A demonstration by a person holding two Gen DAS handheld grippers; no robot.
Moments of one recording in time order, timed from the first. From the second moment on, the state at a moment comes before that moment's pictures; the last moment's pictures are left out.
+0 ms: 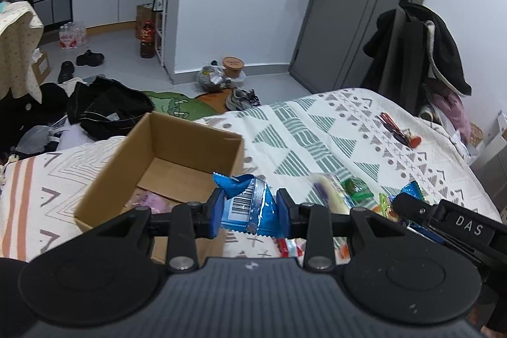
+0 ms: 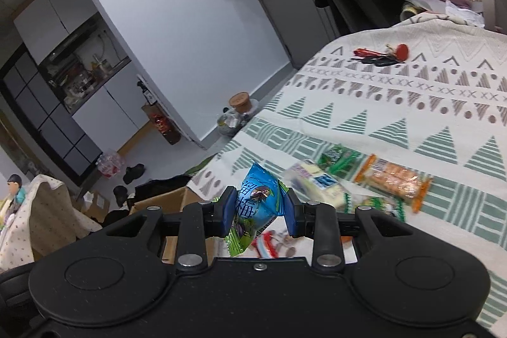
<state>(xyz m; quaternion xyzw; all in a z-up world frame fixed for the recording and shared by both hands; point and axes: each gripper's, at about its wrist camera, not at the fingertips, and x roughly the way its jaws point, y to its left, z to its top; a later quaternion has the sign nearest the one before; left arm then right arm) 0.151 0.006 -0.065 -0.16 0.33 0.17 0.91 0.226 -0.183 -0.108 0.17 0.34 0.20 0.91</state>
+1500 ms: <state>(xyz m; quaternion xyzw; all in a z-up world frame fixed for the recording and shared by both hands) 0.145 0.134 -0.091 -0.22 0.39 0.27 0.85 0.214 -0.044 -0.124 0.09 0.37 0.34 0.86</state>
